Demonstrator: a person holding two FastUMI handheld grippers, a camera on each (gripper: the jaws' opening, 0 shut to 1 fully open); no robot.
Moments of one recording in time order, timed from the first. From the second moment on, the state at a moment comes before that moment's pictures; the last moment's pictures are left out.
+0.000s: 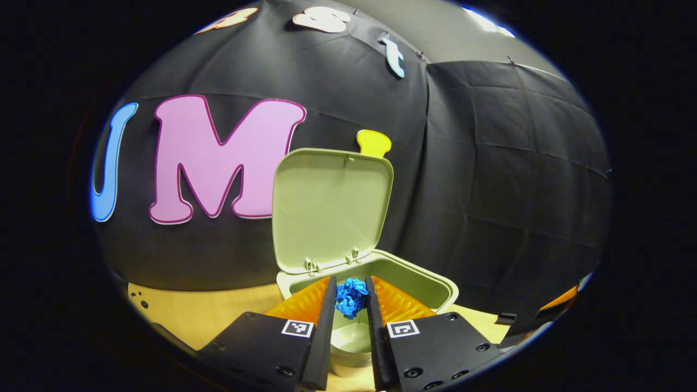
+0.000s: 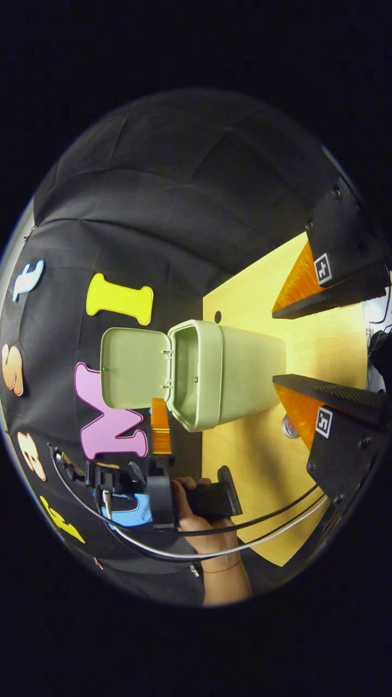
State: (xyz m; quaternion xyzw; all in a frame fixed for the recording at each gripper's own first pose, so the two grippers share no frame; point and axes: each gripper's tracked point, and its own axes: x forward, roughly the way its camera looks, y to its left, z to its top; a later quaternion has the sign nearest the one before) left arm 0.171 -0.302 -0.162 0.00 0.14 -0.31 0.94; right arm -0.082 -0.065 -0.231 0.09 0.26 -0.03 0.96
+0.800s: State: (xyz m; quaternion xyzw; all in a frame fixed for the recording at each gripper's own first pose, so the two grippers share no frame) left arm 0.164 -0.301 -0.183 0.01 0.15 -0.30 0.94; right arm -0.075 -0.067 -0.233 0.08 0.26 -0.02 0.96
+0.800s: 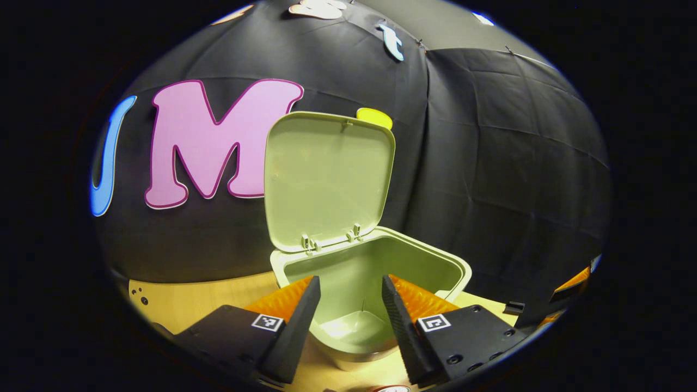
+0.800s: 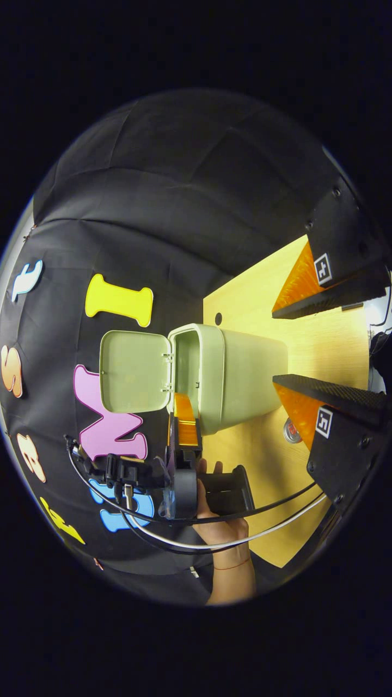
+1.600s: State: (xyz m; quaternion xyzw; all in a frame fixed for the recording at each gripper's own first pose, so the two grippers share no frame) left arm 0.079 -0.131 -0.144 0.01 0.13 -0.19 0.97; right arm -0.050 0.063 -0.278 0.11 0.31 0.14 0.93
